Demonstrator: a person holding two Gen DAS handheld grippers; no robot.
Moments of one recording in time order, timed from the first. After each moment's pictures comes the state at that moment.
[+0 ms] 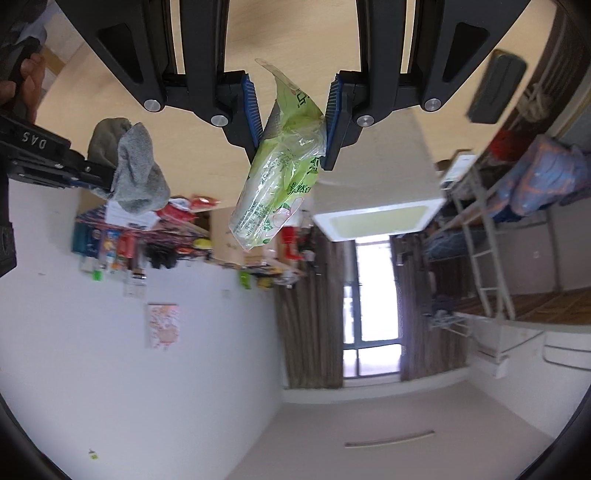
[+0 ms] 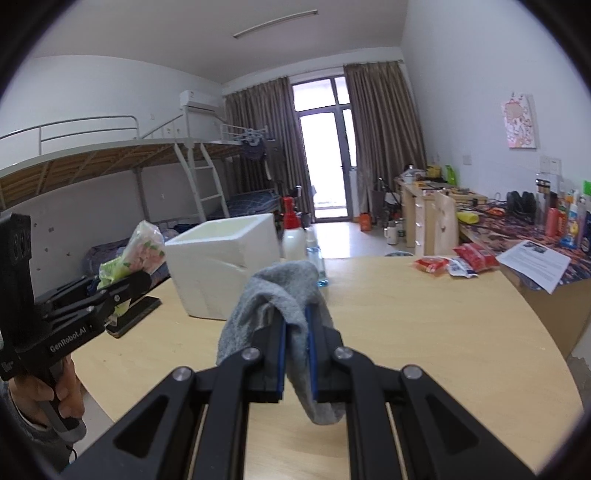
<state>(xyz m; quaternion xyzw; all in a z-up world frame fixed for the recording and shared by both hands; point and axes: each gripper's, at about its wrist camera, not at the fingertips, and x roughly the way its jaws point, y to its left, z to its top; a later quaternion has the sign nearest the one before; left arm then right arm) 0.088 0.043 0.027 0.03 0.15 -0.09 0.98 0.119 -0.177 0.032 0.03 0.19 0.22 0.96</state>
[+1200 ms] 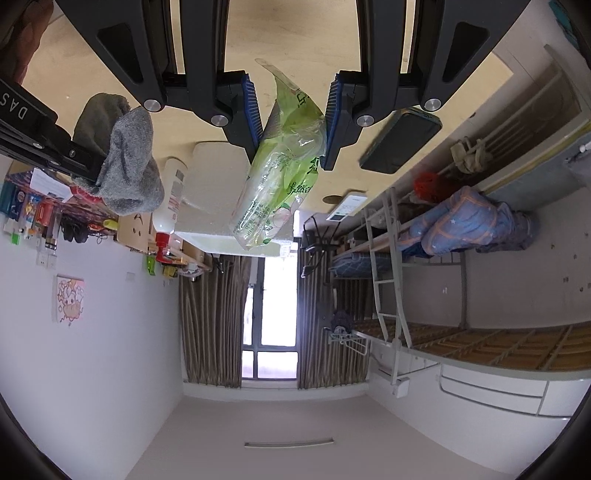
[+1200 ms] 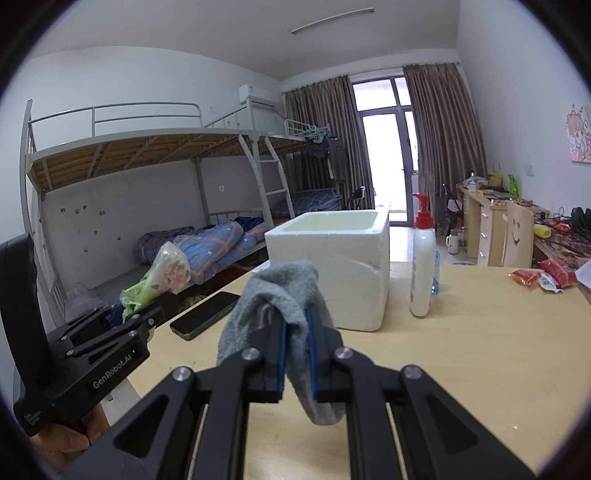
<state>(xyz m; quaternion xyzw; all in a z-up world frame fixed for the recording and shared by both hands) 0.039 0.130 0.003 -0.04 0.14 0.11 0.98 0.113 -0.061 0.030 0.02 0.18 0.32 0.93</state>
